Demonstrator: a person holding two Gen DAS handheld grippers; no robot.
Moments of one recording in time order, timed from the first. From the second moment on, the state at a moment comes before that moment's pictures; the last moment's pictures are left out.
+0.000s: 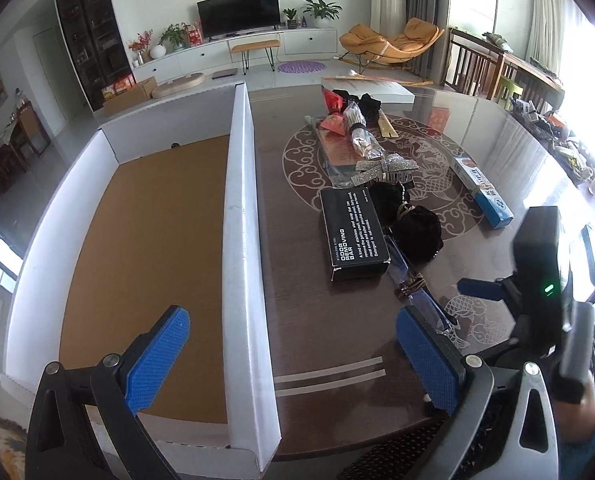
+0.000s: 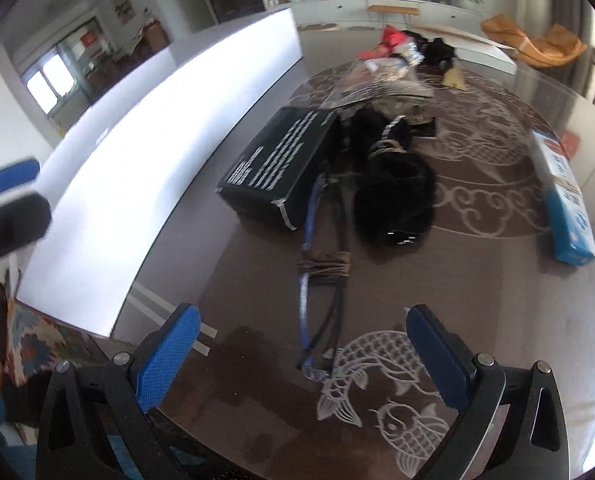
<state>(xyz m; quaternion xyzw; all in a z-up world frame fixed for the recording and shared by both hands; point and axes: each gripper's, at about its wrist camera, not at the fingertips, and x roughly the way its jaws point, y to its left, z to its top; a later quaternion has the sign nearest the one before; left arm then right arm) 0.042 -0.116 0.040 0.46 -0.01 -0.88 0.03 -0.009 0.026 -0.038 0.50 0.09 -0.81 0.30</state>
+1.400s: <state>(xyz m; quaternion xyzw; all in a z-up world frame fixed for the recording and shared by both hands) 0.016 -0.028 -0.038 0.55 -0.03 -0.83 -0.04 -0.047 0.129 -0.052 0.46 0.06 -0.88 0.09</state>
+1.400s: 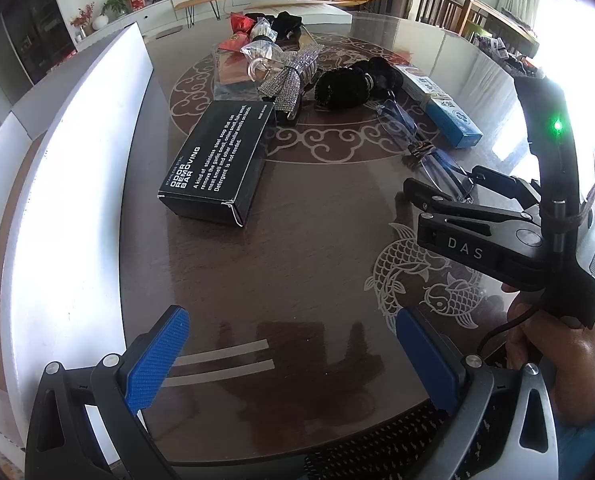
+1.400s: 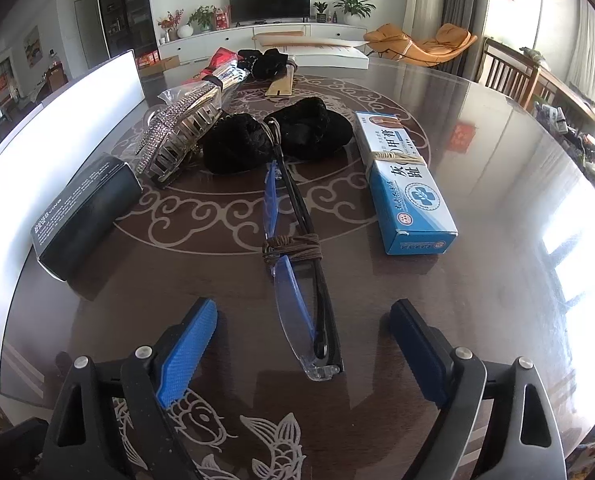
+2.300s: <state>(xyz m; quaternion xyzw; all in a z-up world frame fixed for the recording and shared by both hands) -0.101 -0.059 -0.061 0.57 -0.02 -0.82 0.02 -0.046 0.132 -0.055 0.46 0.05 -0.88 0.09</state>
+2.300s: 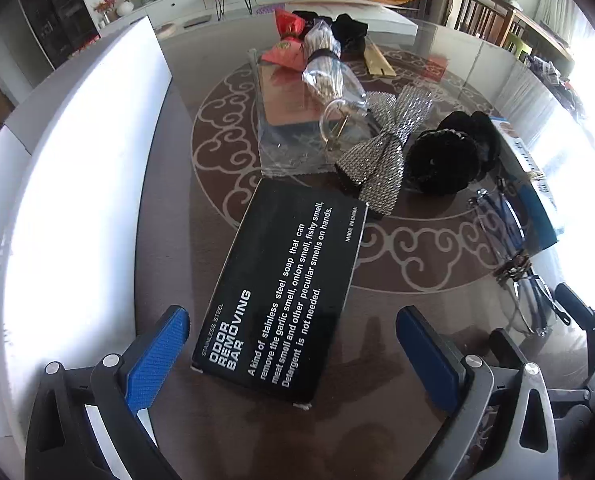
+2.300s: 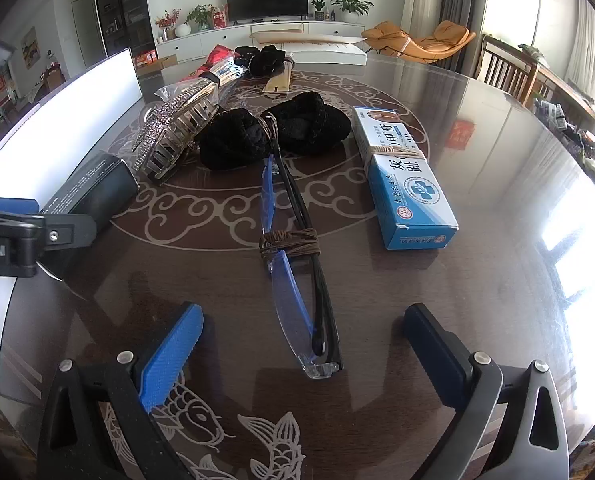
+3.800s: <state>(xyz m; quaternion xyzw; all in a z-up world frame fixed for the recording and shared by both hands) -0.031 -0.032 -0.069 0.52 0.00 -0.86 0.01 -0.047 0.129 -0.056 0.46 0.05 -0.88 0.09</state>
